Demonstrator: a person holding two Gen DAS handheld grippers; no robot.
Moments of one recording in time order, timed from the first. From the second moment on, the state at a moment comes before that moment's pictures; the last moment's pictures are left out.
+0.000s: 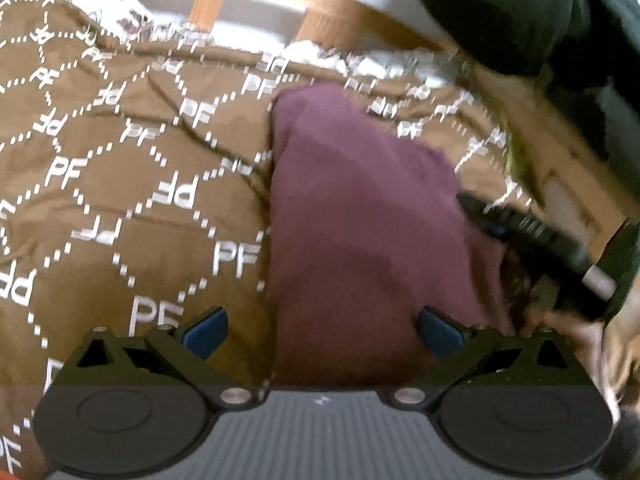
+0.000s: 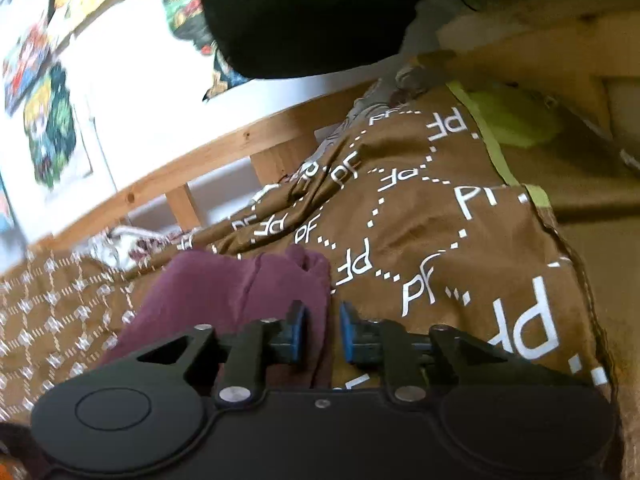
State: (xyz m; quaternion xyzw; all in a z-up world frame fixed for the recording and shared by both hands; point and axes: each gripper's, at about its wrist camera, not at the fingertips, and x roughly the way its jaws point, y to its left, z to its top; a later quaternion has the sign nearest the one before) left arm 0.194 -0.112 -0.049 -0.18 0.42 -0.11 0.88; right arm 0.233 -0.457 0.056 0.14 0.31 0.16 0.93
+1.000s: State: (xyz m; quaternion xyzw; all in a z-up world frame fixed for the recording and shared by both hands) left arm 0.188 -0.112 -0.067 -0.20 0.42 -0.11 0.88; right arm 0.229 -0.432 0.044 0.09 0.34 0.22 0.91
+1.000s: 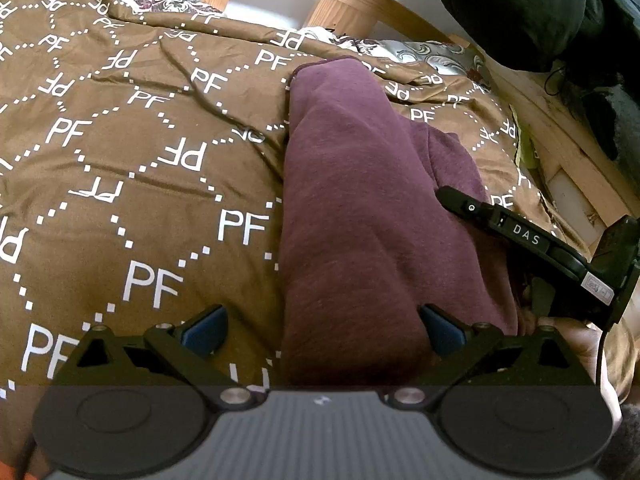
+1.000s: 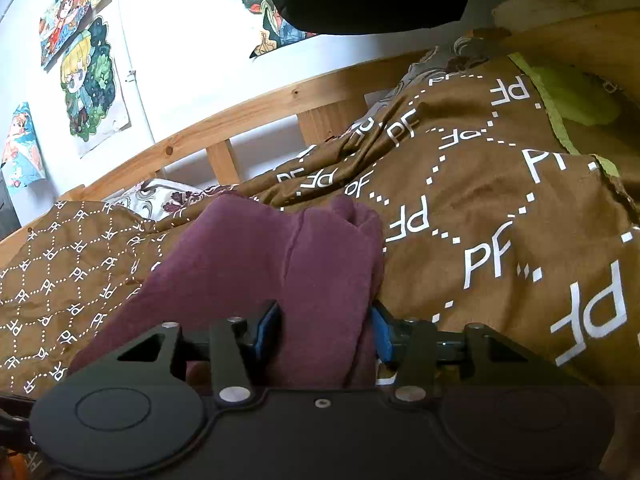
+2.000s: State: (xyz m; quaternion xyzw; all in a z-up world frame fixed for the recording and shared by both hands) left arm 0.234 -0.091 -0.070 -0.23 0.45 -0.16 0.85; right arm 0.221 -0.430 0.043 0.08 0.33 0.21 0.92
